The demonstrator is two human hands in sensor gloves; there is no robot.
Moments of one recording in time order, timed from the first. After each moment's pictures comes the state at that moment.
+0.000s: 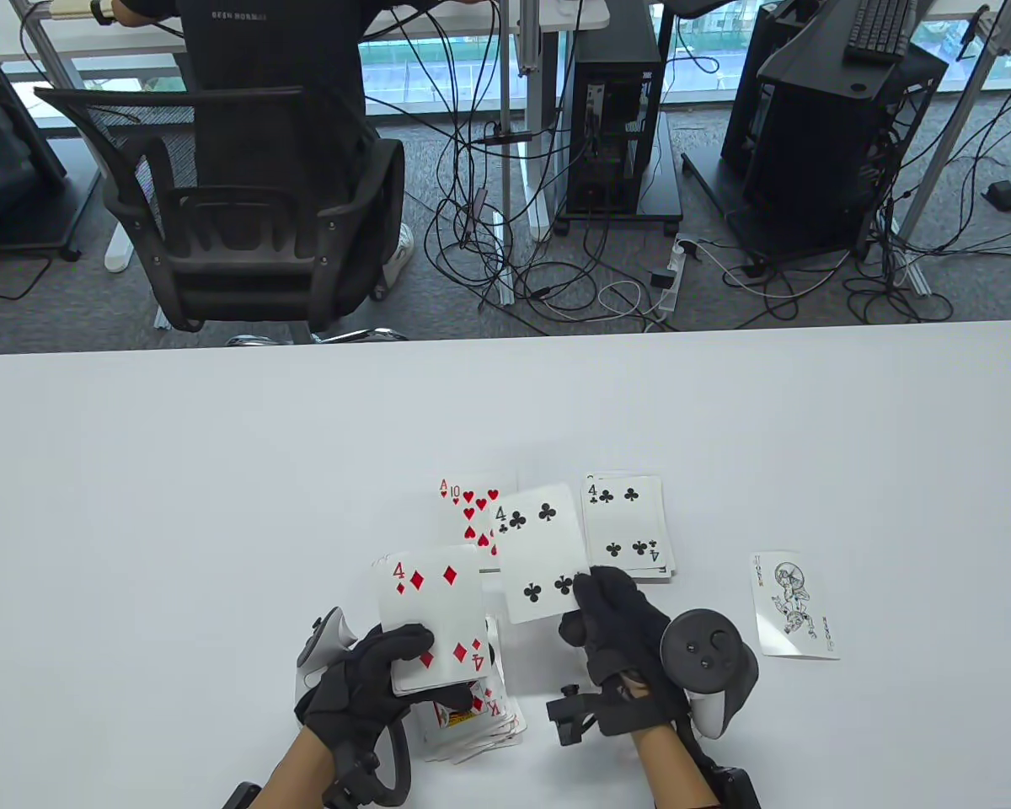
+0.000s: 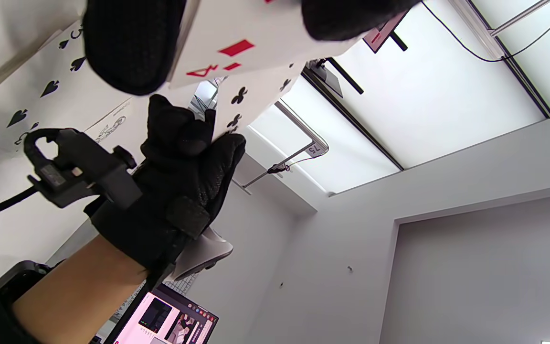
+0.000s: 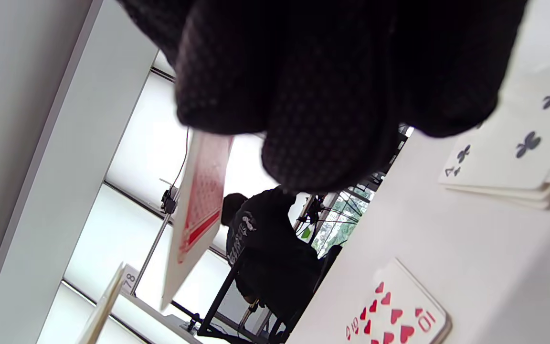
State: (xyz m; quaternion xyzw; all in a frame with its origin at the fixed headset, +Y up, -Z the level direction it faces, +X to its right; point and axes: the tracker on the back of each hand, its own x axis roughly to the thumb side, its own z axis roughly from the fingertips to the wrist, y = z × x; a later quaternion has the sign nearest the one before) left_hand -0.179 -0.791 -0.261 -0.32 -0.17 0.84 0.40; right_hand 0.121 -0.713 -0.264 0.01 -0.16 0.82 0.55
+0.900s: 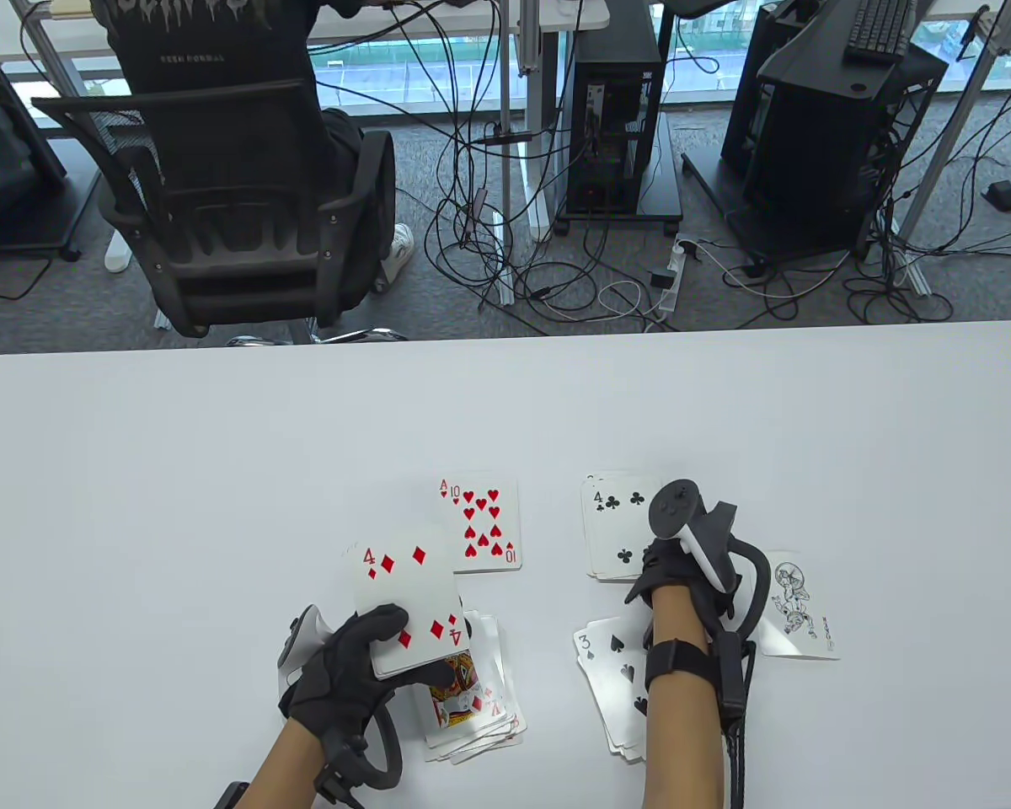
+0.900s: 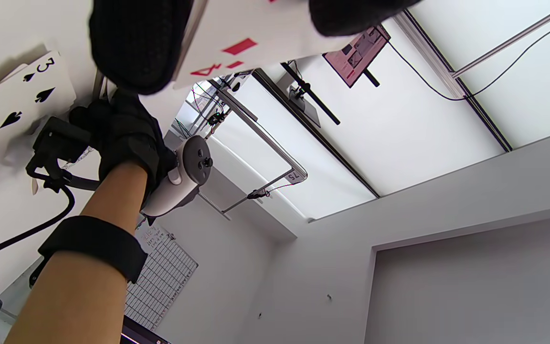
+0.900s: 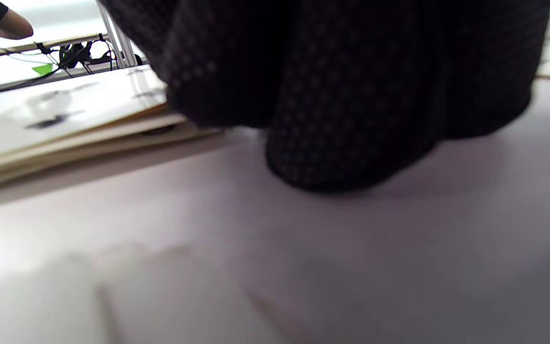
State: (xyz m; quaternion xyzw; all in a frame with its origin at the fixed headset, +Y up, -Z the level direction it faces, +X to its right) left_hand -0.194 -0.789 -0.266 -0.28 -0.14 0.86 0.39; right_hand 0.171 -0.769 -0.378 -0.19 0.10 0.97 0.10
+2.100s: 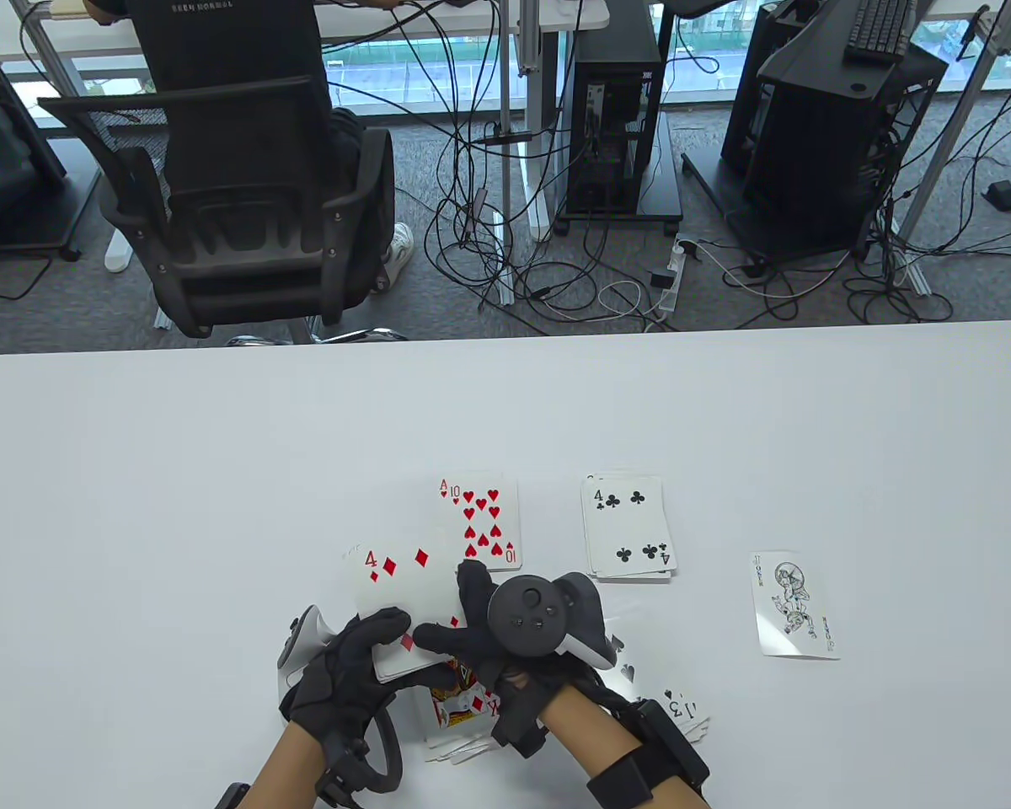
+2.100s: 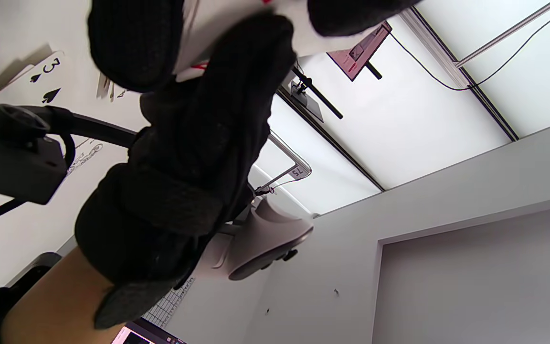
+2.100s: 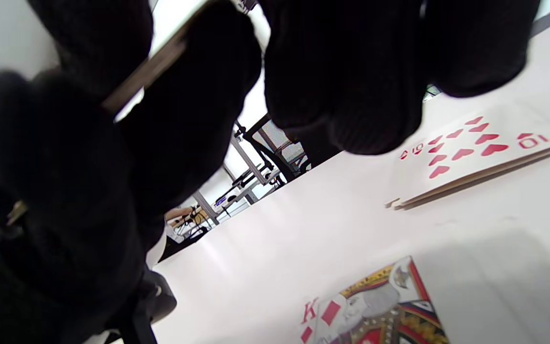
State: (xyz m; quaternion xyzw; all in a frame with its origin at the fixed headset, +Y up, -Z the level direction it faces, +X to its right) left_hand -0.195 -0.791 -0.266 -0.29 -0.15 0.86 0.40; right_hand 0.000 -0.712 -0.285 0.25 0.01 0.89 0.38
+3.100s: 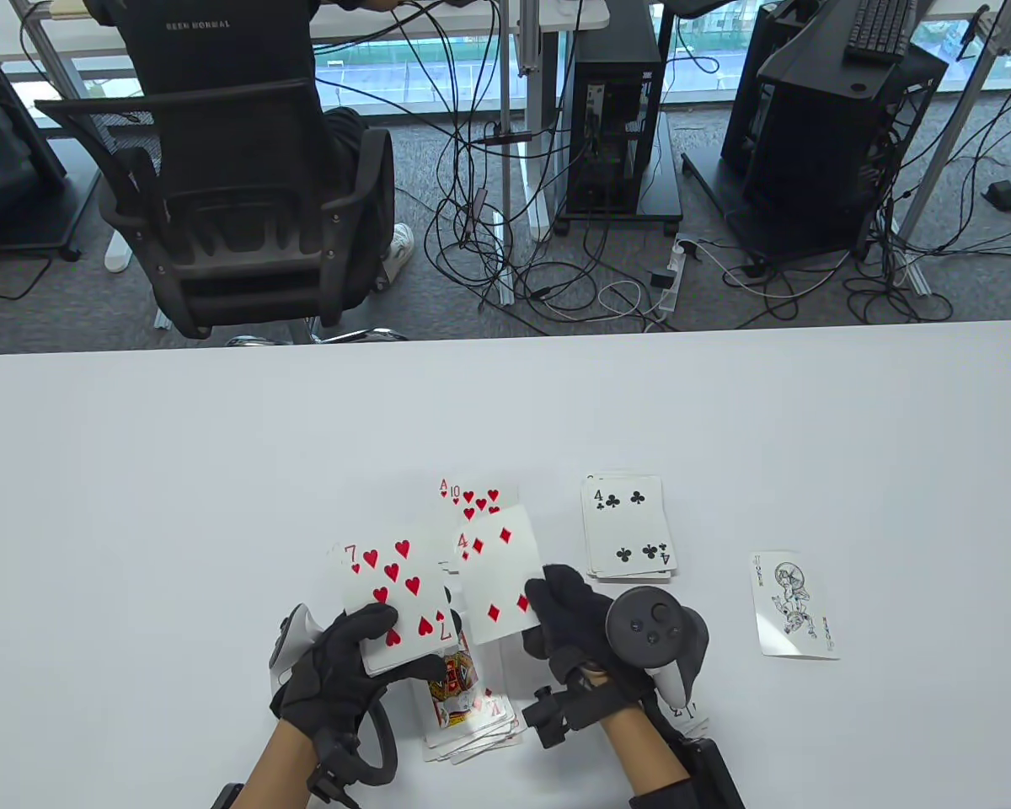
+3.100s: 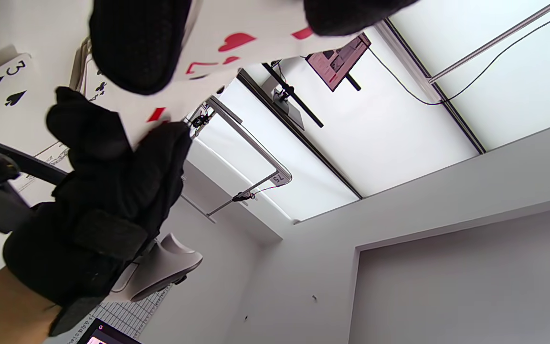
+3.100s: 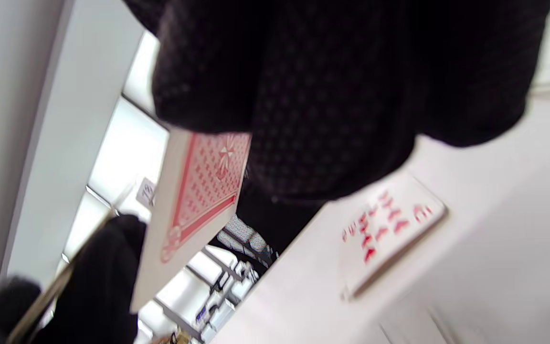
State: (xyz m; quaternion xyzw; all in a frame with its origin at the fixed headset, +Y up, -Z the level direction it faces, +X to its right) left_hand -0.205 -0.788 -0.269 -0.25 -0.14 0.88 0.39; right_hand 0.065 -0.732 -0.275 0.12 -0.03 0.86 0.49
